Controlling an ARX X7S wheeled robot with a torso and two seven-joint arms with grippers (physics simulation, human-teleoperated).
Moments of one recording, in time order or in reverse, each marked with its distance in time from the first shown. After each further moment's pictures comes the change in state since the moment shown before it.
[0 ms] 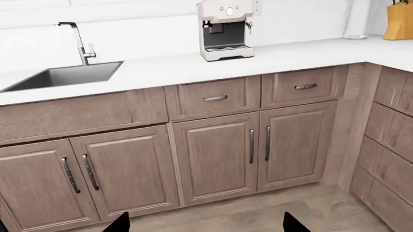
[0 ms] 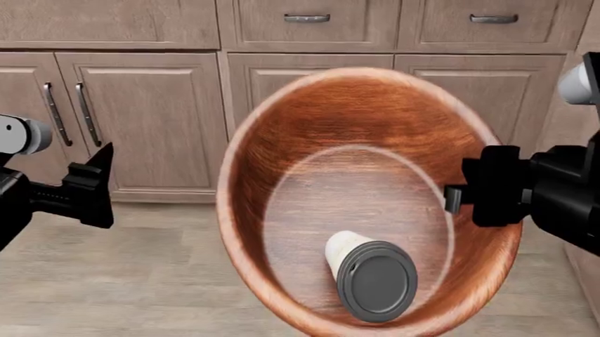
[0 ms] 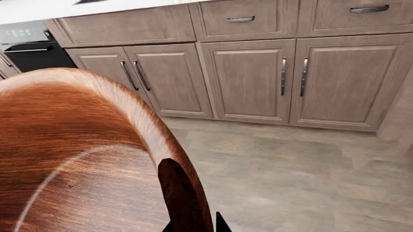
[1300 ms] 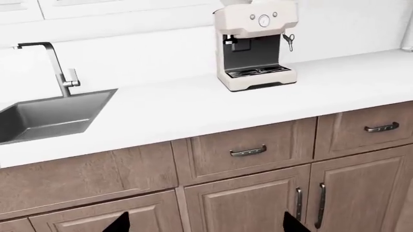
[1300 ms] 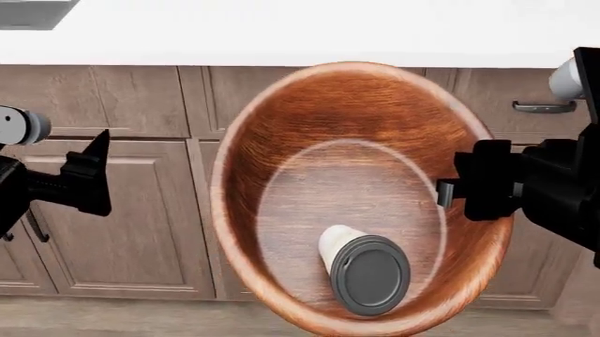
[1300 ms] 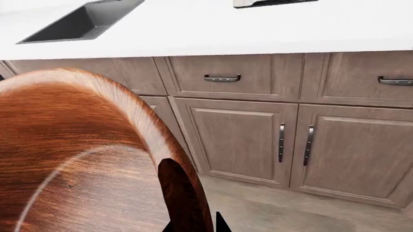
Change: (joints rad) left arm -0.027 -0.001 0.027 -0.021 0.041 0.038 0.012; right arm 0.014 -0.022 -0.018 0.016 -0.024 -0.019 -0.023
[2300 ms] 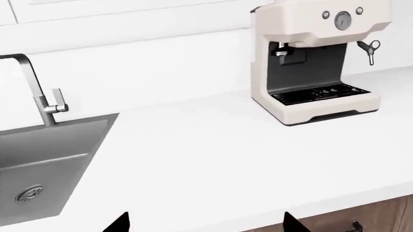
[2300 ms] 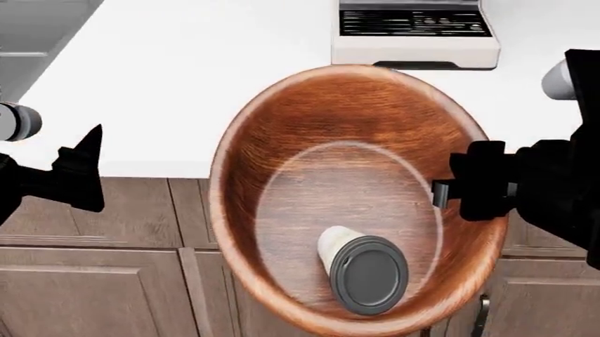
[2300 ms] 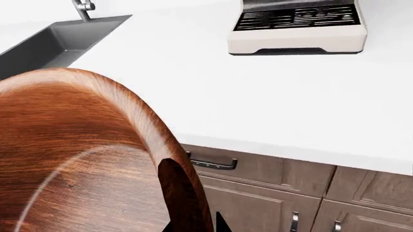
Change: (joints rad) left arm -0.006 -0.019 -0.003 0.009 -0.006 0.006 0.003; right arm 0.005 -0.014 -0.020 0.016 -0.026 -0.011 -0.023
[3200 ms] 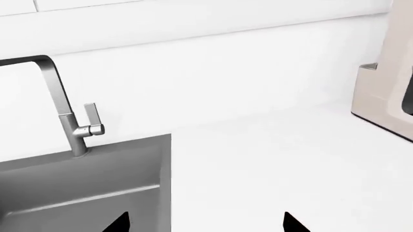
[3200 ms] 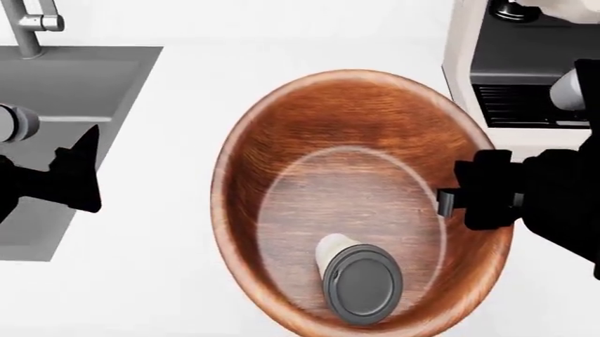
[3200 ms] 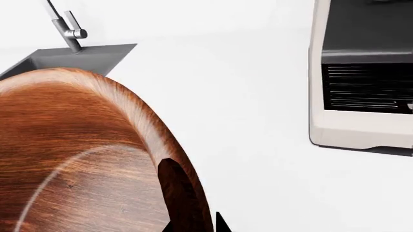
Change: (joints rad) left arm 0.004 -0.009 0.002 0.002 0.001 0.006 -0.005; right arm -0.042 0.035 0.022 -0.044 0.050 -0.016 0.037
